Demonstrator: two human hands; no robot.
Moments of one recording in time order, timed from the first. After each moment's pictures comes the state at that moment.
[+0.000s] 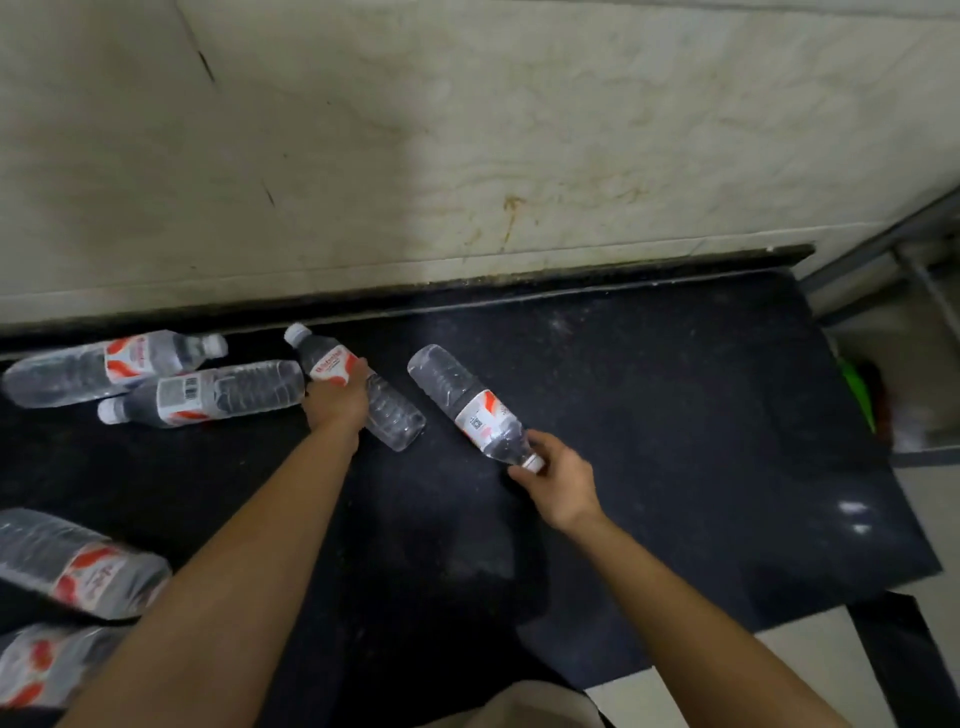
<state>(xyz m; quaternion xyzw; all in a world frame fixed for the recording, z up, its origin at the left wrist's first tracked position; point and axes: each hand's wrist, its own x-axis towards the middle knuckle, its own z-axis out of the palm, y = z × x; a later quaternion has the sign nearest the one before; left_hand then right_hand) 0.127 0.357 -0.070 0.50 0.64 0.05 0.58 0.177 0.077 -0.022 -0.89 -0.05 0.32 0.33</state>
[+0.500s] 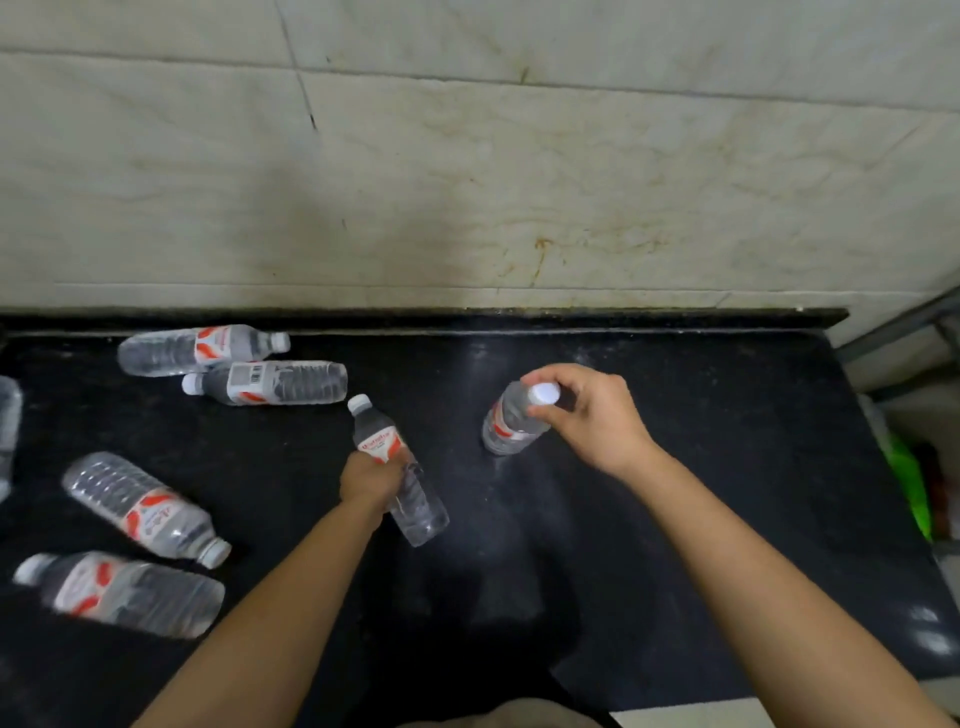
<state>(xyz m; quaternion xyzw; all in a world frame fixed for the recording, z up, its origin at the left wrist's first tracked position) 0.048 0.282 -0.058 0.54 0.64 0.00 0.55 0.242 0.093 0.079 -0.85 -0.36 0.19 0.33</state>
